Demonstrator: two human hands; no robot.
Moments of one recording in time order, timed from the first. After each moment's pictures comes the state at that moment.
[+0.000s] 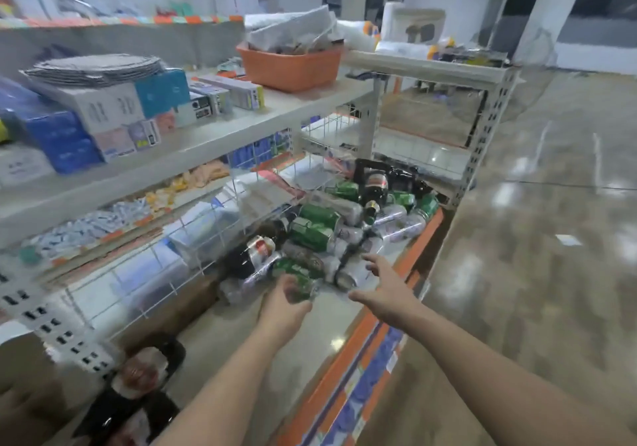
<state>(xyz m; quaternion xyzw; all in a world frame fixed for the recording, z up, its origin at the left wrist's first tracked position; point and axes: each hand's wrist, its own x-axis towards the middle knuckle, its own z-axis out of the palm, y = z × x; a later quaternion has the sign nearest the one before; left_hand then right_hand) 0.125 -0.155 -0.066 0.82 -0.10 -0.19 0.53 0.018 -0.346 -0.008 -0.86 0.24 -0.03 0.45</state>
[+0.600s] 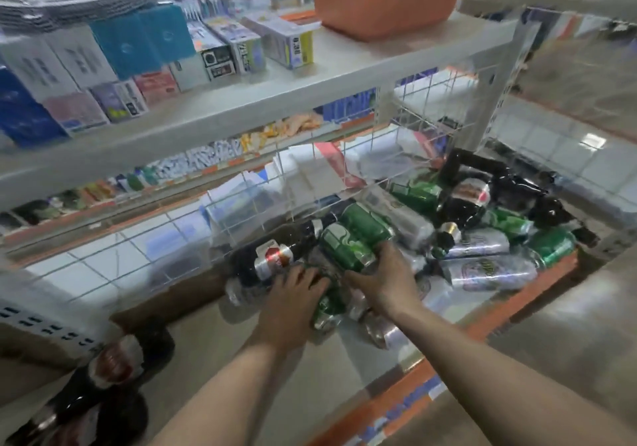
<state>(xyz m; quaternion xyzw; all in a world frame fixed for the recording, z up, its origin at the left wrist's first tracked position) 0.214 -0.215 -0.097 0.95 -0.29 -0.06 0.01 0.207 -0.414 -0.064 -0.90 0.14 -0.01 0.40</state>
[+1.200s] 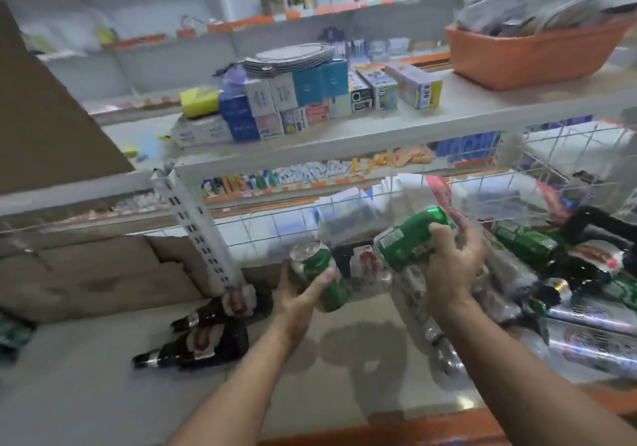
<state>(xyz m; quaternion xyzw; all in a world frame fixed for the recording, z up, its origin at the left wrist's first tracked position) 0.118 -0.151 -0.008 0.66 0.14 0.13 0.73 0.195 -0.348 0.033 -0.54 0.09 -0.14 0.83</state>
